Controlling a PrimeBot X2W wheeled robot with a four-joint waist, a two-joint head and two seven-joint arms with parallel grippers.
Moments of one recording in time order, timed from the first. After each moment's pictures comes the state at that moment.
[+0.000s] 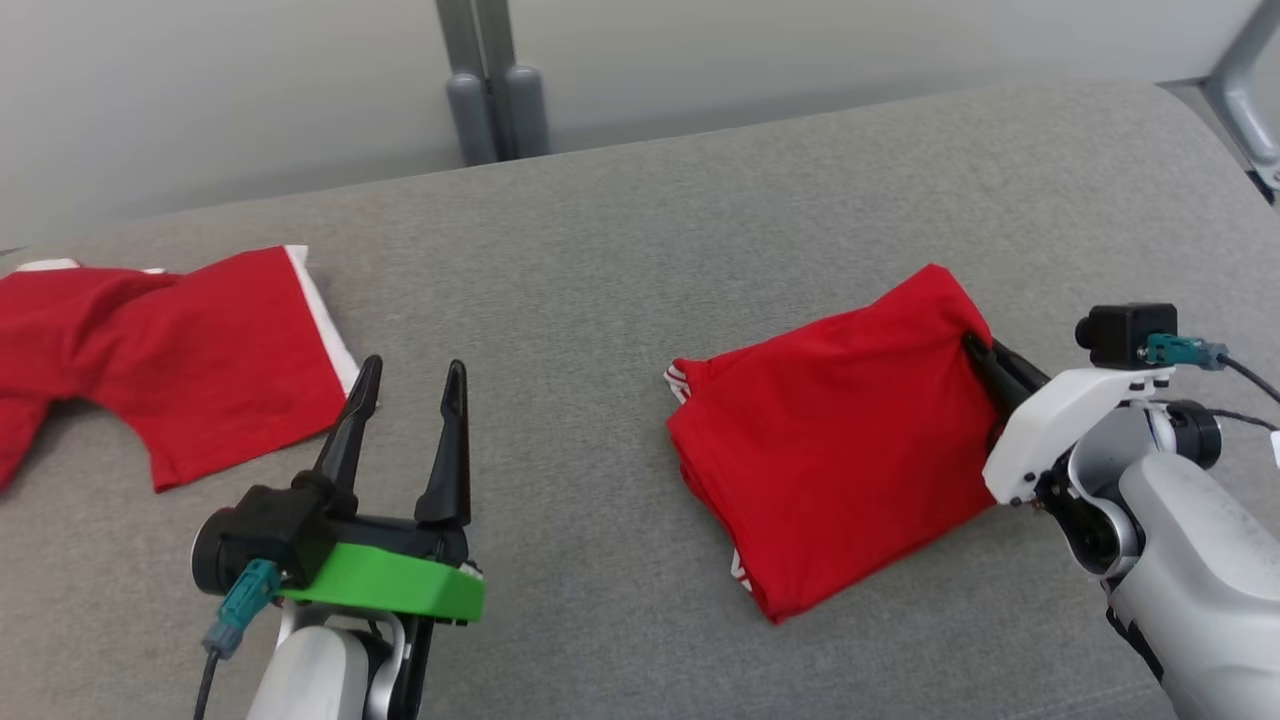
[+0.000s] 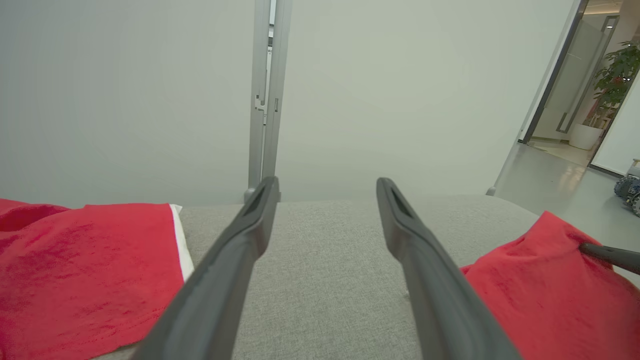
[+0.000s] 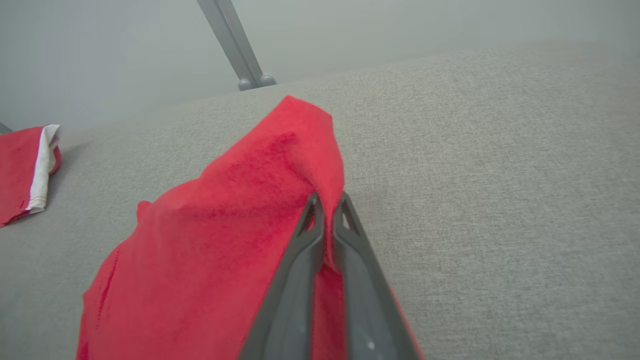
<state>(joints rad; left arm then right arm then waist) -0.15 0.05 -0.17 0.13 -0.28 -0.12 -0.26 -0.50 -0.36 0.39 0.58 0.69 0.13 0.01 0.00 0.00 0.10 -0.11</state>
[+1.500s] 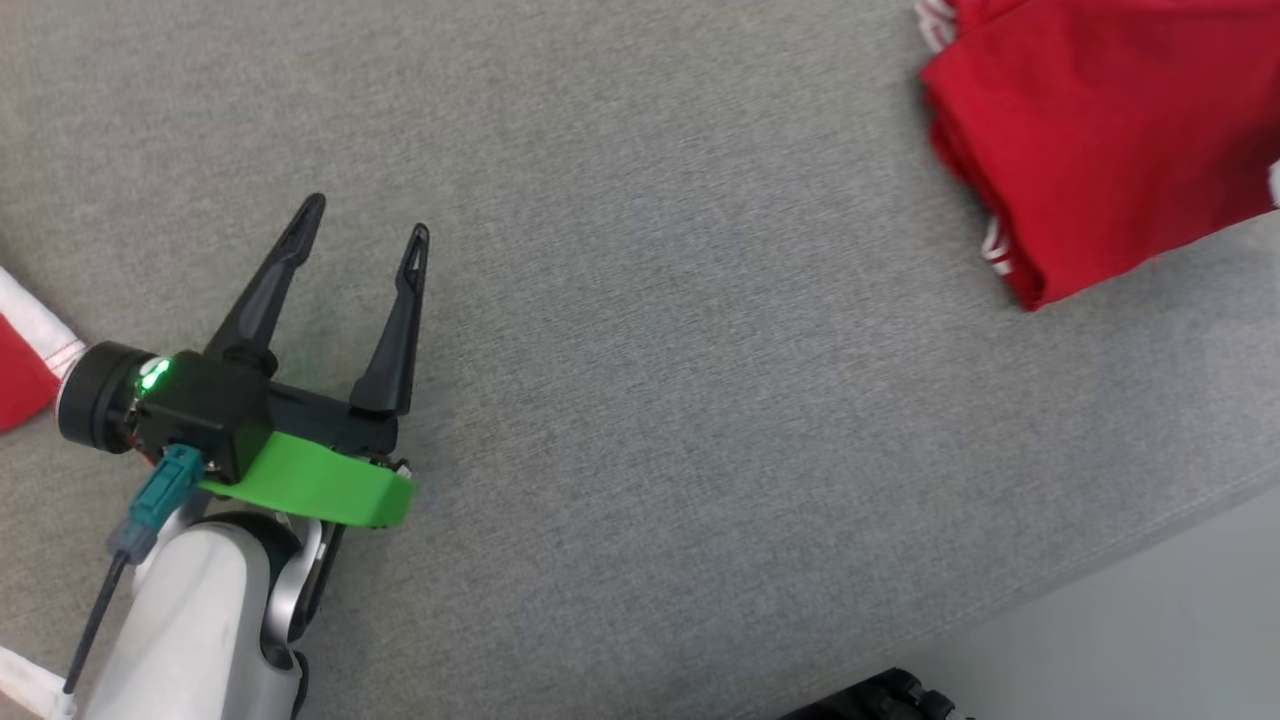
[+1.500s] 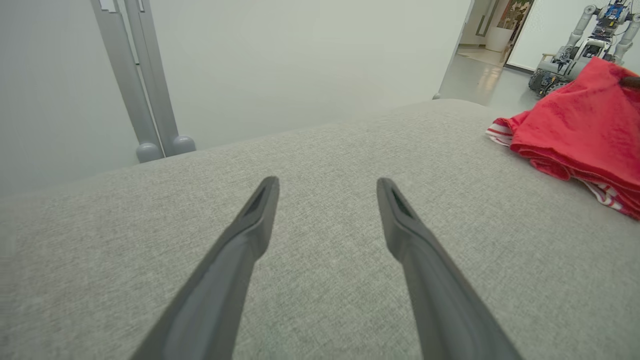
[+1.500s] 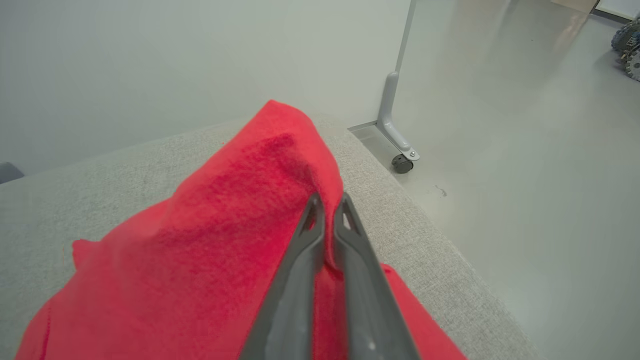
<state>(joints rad) -0.32 0.25 -0.23 -0.08 -0.23 -0.12 -0.09 -0.99 -0.60 0.48 0.94 0.93 0.13 -0.26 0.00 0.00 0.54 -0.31</state>
